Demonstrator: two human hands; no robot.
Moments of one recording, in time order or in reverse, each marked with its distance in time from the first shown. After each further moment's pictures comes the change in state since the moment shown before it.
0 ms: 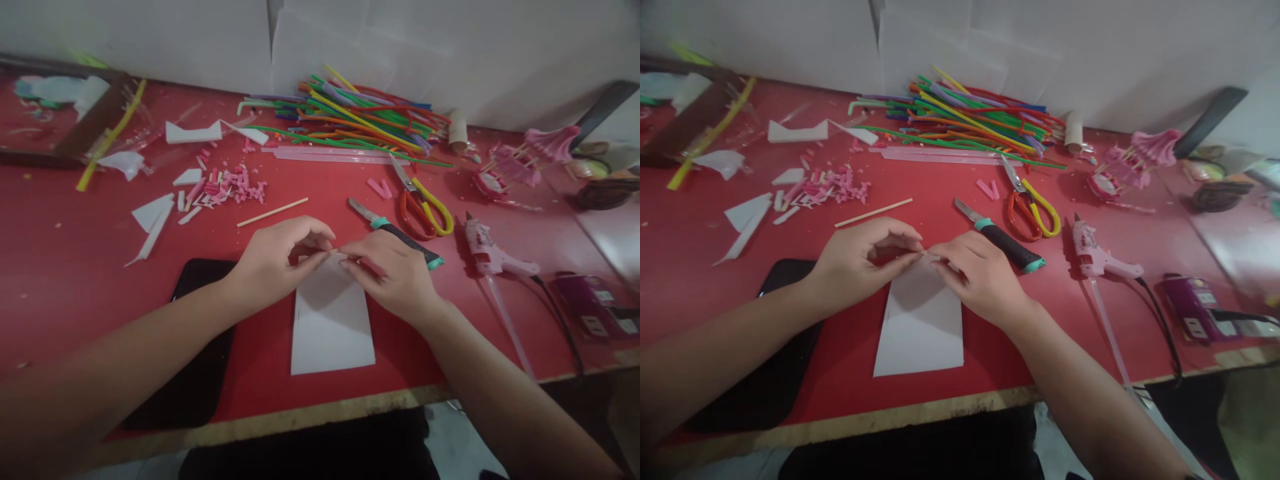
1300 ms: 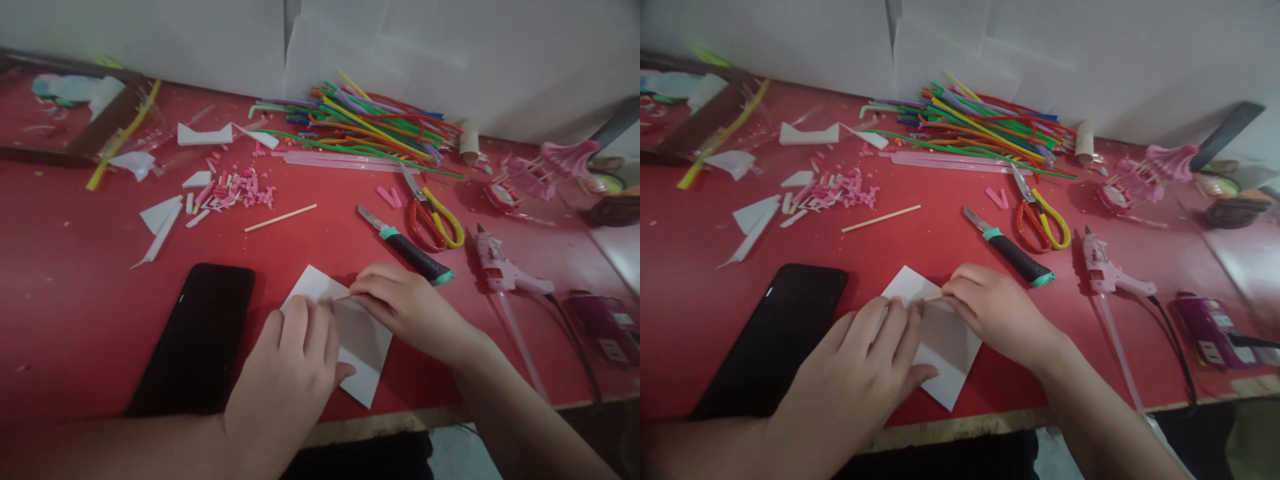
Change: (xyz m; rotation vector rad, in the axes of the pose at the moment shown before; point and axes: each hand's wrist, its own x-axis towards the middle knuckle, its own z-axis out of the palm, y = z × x) left_hand -0.081 0.053 0.048 1.211 -0.104 0.195; right_hand -0.007 -0.011 -0.019 0.131 -0.468 0.239
